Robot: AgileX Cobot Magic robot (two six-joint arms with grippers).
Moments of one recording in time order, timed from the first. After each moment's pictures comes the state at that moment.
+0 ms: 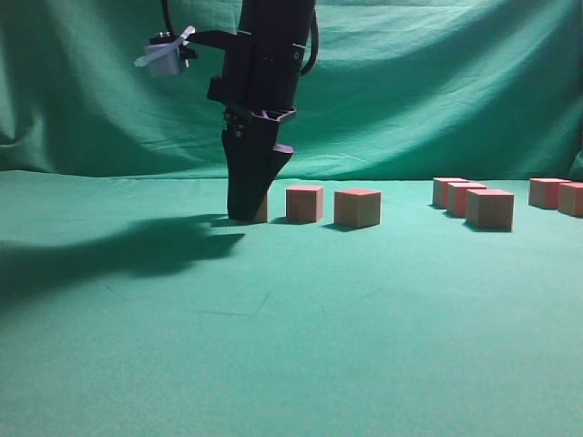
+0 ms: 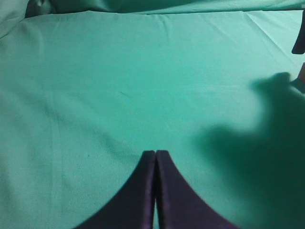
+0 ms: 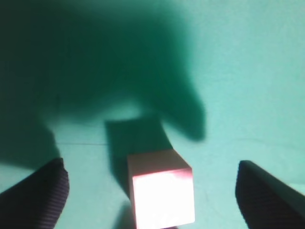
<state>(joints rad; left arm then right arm) -0.02 -0.01 0.02 0.02 0.35 0.01 0.65 2.34 -2.05 0.09 1.07 -1.15</state>
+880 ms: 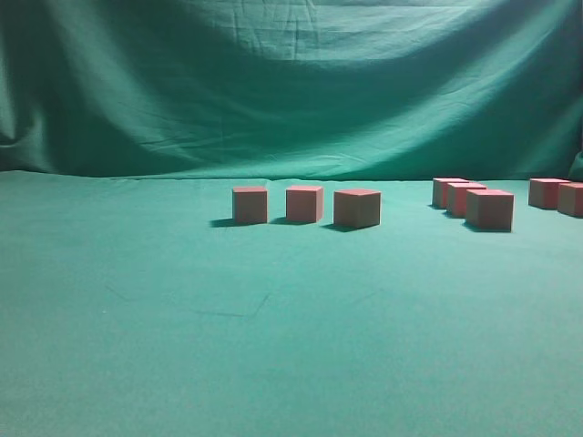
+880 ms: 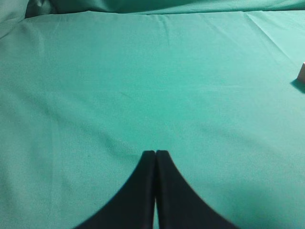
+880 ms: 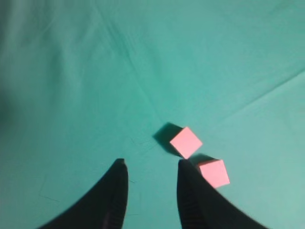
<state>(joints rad) -0.02 -0.01 0.02 0.02 0.35 0.01 0.65 1.96 -2.05 0.16 1.25 -0.40</state>
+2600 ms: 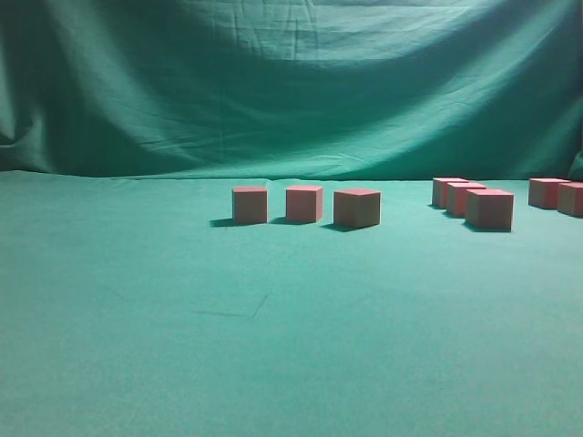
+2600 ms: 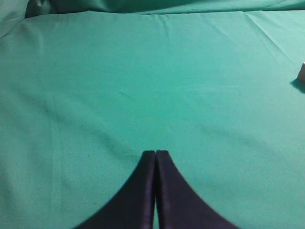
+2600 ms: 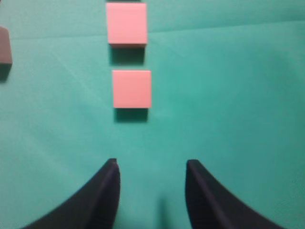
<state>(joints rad) -0.02 -0.01 0.02 0.02 0.35 0.01 0.06 1.56 -1.11 -0.10 0.99 0.14</state>
